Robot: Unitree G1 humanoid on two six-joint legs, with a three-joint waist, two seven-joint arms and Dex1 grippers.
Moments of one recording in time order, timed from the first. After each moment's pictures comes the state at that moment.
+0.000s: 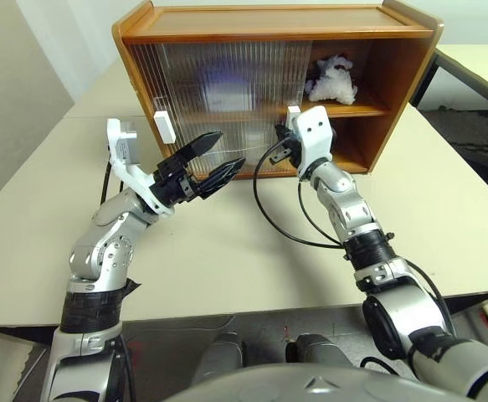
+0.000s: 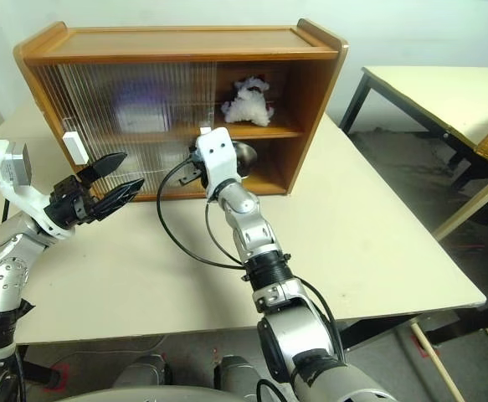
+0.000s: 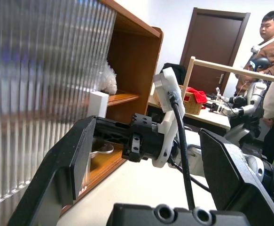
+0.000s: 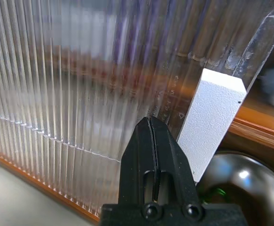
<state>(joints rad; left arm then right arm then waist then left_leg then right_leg) -0.28 0.45 0.16 -0.19 -0.74 0.34 -0.87 -0.66 -0.06 0.12 0.42 0.00 0.01 0.22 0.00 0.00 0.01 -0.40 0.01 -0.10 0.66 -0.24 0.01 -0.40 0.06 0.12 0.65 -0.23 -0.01</state>
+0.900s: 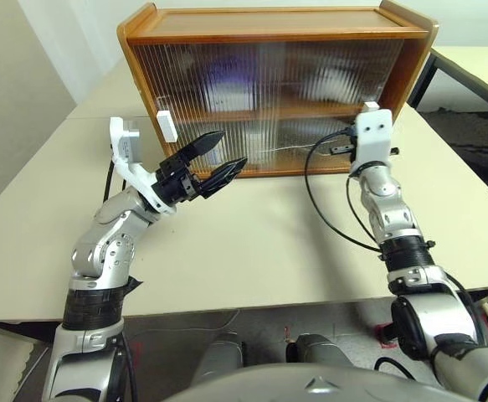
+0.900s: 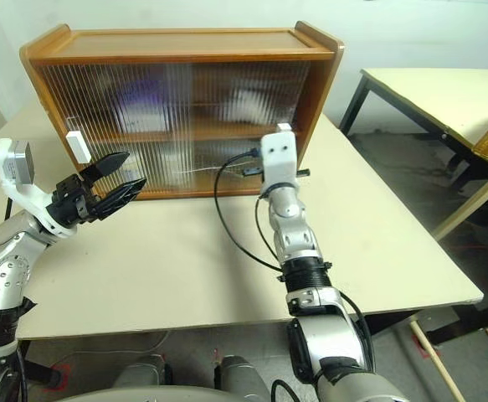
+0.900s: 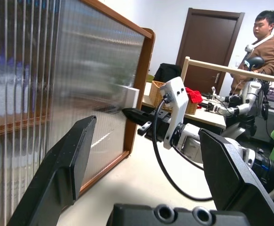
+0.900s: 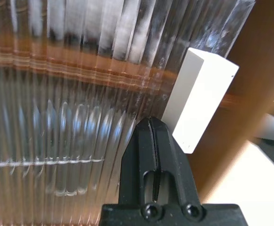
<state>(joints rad) -0.29 0.44 0.16 -0.18 -0.74 0.34 -0.88 -0.63 -0.23 -0.04 0.50 -0.07 -0.02 -0.09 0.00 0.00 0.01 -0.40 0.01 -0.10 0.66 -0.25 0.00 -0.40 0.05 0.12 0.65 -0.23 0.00</state>
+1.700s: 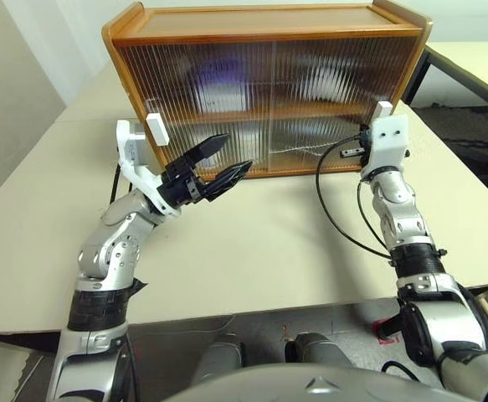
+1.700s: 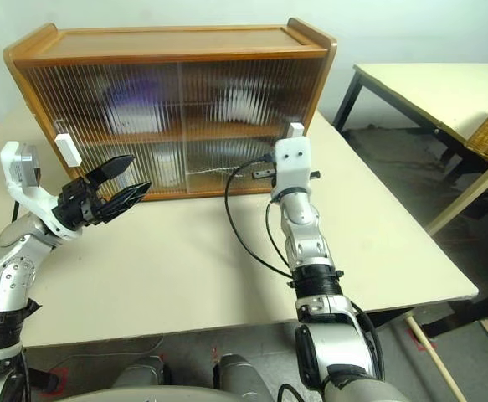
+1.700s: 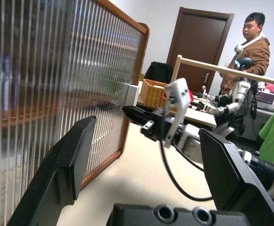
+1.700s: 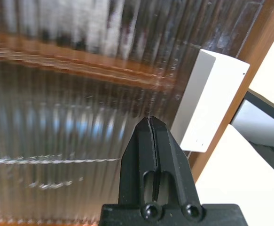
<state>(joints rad) -0.28 0.42 0.14 -0.18 -0.74 0.34 -0.88 -0.53 -0.25 -0.07 0.41 -0.01 -0.09 0.06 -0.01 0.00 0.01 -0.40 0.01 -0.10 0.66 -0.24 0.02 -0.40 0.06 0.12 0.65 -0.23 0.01</state>
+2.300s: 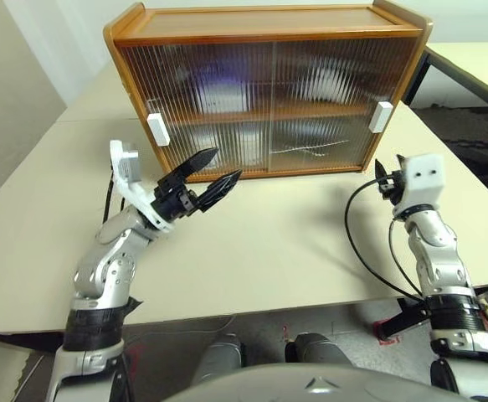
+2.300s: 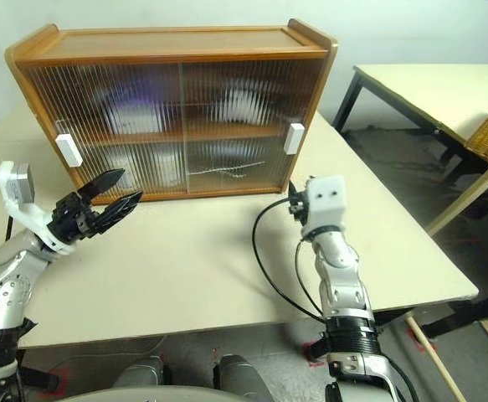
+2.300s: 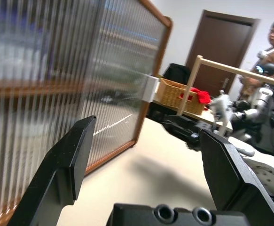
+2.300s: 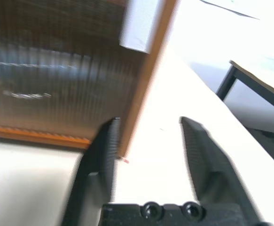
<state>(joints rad) -0.14 0.40 0.18 -0.19 -0.71 0.27 -0.84 -0.25 -0.34 -0.16 0.22 0.04 -0.10 0.19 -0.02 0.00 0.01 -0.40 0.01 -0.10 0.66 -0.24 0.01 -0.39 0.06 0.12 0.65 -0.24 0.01</state>
